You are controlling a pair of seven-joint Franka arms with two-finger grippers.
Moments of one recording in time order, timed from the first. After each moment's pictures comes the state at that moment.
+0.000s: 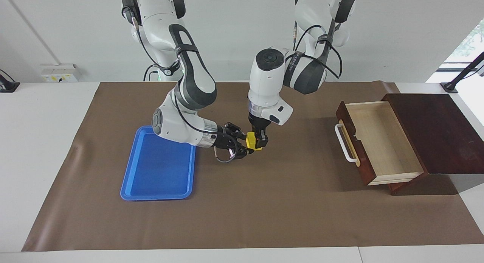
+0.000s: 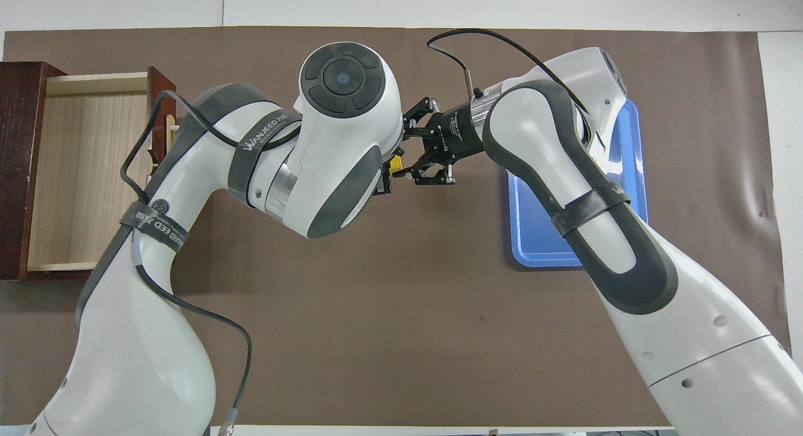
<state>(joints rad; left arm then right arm) -0.61 0.48 -0.03 -1.32 0.01 1.88 -2.28 0.38 0.53 -0.05 -1.52 1.01 1.98 1.26</state>
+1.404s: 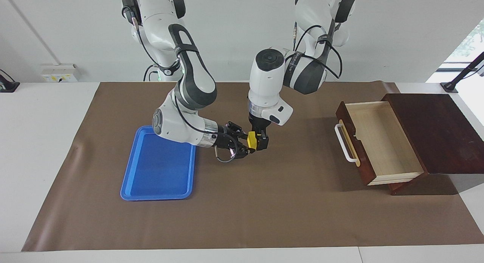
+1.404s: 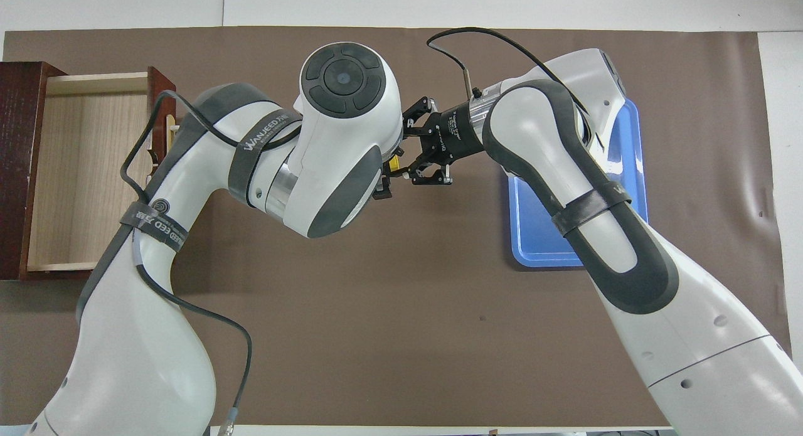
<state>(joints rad) -0.61 0.48 -0.03 -1.32 0.02 1.88 -2.28 0.38 0.53 -0.05 -1.52 1.04 1.98 1.27</state>
